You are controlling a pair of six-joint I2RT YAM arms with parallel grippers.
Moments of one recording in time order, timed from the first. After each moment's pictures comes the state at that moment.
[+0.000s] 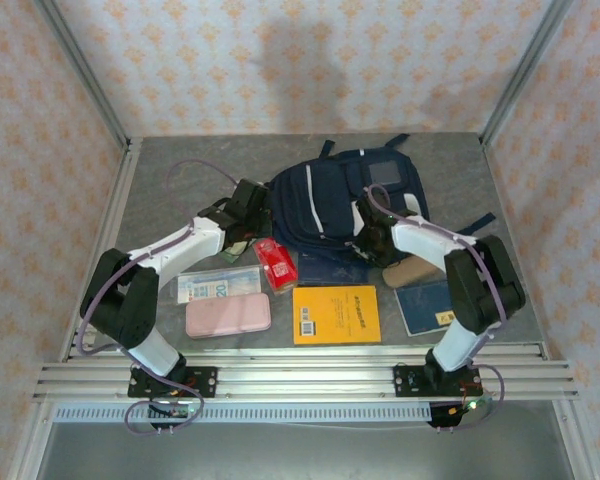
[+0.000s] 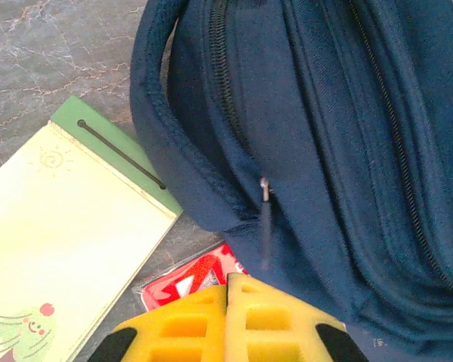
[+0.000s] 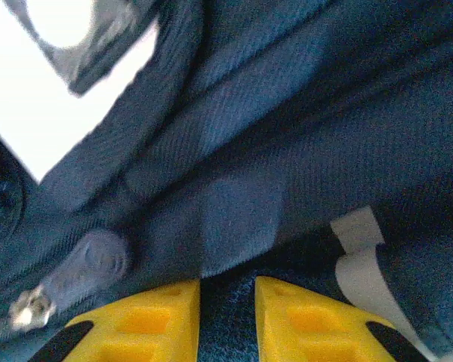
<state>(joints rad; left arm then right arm) -0.45 1.61 1.09 -0.41 -0.12 -0.49 0.40 1.70 1.05 -0.62 0.01 1.00</state>
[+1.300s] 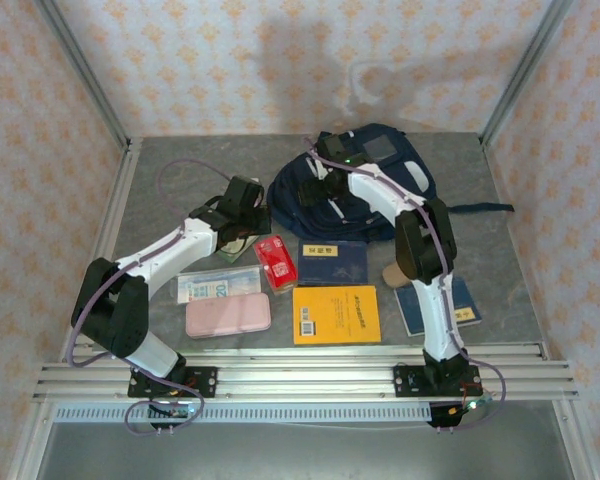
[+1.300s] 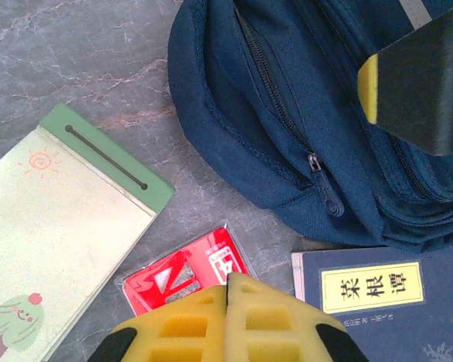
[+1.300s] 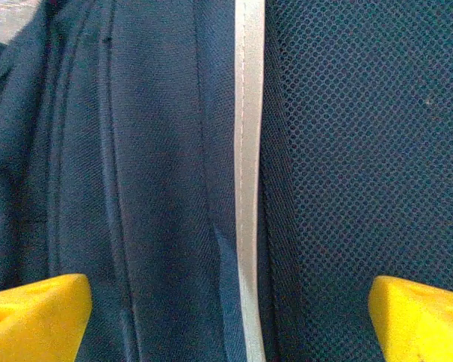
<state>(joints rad) -0.43 1.55 1.09 -0.42 -0.05 -0.52 0.48 2.23 1.90 -0.73 -0.02 0.14</state>
